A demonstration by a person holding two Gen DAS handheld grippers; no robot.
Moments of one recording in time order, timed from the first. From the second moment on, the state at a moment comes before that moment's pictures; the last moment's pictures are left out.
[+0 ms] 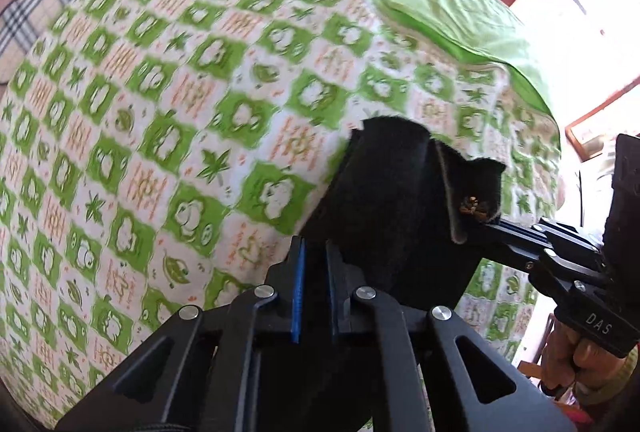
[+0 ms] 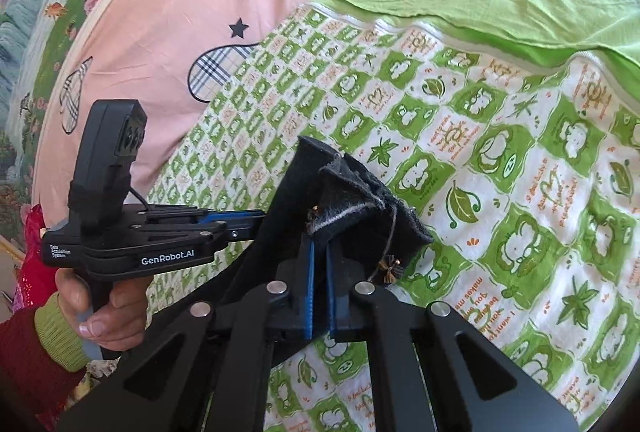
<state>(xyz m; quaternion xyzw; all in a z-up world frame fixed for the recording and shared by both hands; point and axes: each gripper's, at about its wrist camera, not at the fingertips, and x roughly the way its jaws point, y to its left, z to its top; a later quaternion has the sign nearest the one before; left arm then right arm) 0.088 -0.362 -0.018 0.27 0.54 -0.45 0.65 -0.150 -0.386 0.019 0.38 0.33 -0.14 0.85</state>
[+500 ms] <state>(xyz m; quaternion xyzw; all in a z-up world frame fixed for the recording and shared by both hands) 0.092 -0.393 -0.042 0.28 0.56 -0.44 0.65 -0.174 -0.394 -0.004 0.40 0.35 -0.17 0.83</state>
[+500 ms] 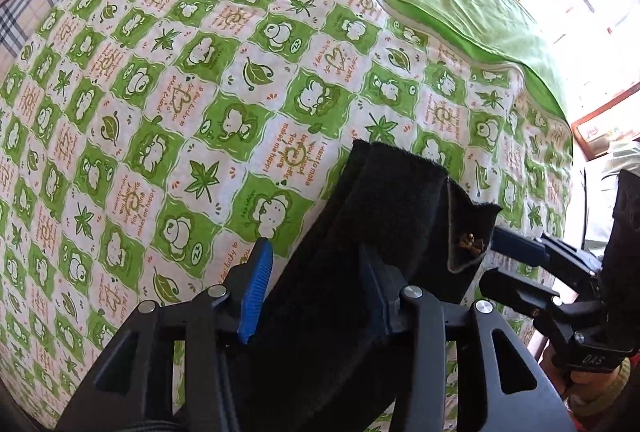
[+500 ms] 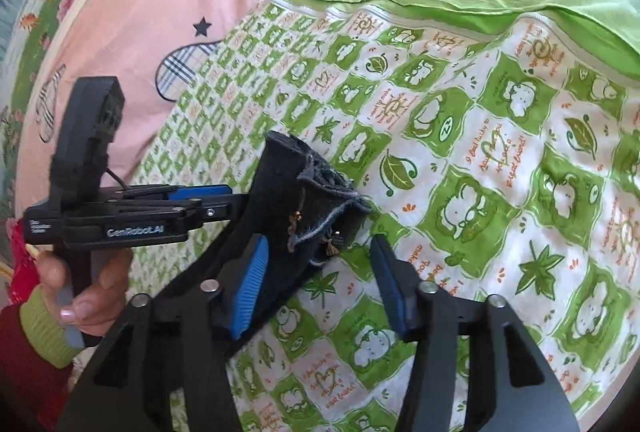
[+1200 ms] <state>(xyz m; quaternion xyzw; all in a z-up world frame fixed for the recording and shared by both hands) 0.110 -0.421 -0.070 0.28 0.59 -0.47 0.59 -0.176 -0.388 -0.027 0.44 0.32 -0.09 0.83</state>
